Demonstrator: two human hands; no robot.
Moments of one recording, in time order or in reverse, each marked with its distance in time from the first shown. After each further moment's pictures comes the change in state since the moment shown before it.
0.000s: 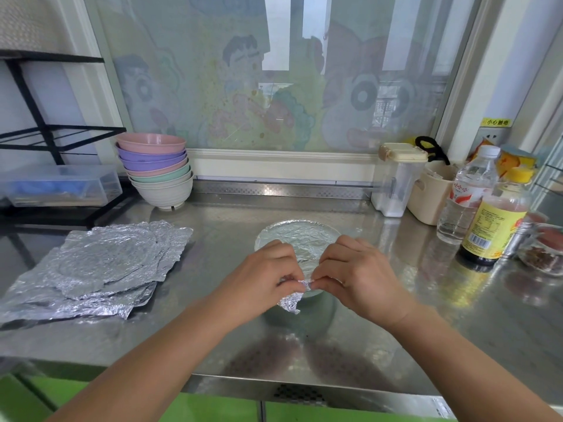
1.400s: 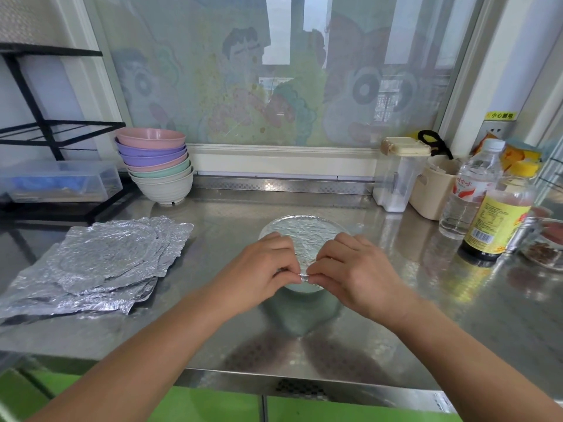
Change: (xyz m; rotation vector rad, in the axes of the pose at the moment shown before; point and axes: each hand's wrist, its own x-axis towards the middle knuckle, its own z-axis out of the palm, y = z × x) left_hand 0.003 -0.002 -0.008 0.032 -0.026 0.039; right_hand 0.001 -0.005 0.002 -0.112 -0.005 -0.064
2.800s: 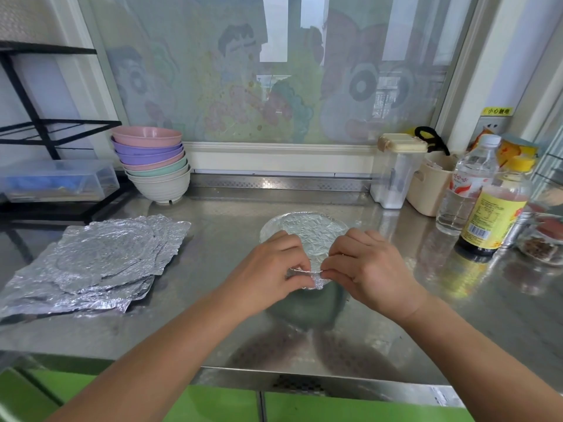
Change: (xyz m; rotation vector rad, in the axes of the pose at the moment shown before) left_hand 0.006 0.008 0.021 0.001 0.088 -0.006; right_hand -0.012 0.014 -0.010 -0.031 0.044 0.002
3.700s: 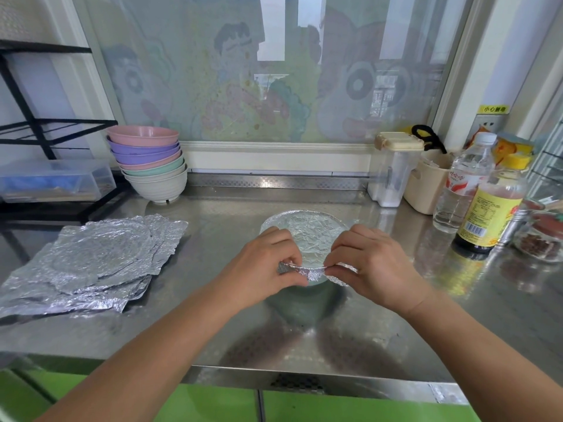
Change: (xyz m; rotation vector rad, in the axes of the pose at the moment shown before) left_hand 0.002 -0.006 -0.006 -0.011 -0.017 -0.036; right_hand -0.006 0.010 -0.005 0.112 -0.070 0.090
